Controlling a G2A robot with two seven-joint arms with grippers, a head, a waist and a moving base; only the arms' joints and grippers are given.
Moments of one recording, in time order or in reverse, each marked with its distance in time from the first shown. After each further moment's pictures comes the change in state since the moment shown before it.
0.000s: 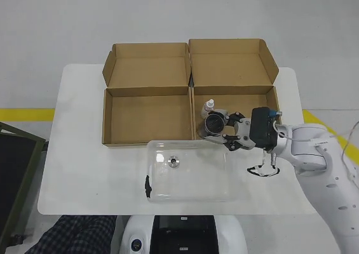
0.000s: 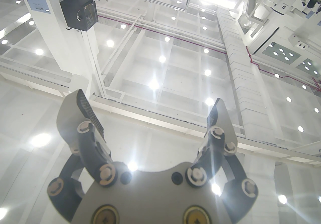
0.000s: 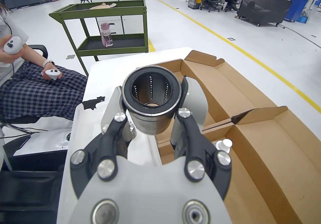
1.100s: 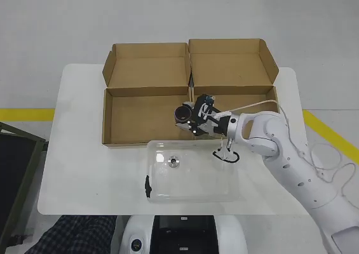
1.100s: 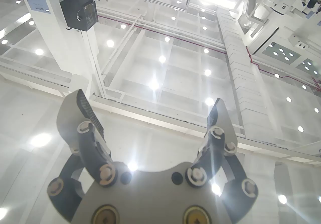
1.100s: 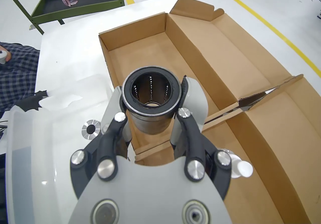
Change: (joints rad) left arm 0.000 0.000 0.000 0.000 0.000 0.000 0.000; right arm 0.292 -0.111 -0.379 0.235 -0.126 0.341 0.134
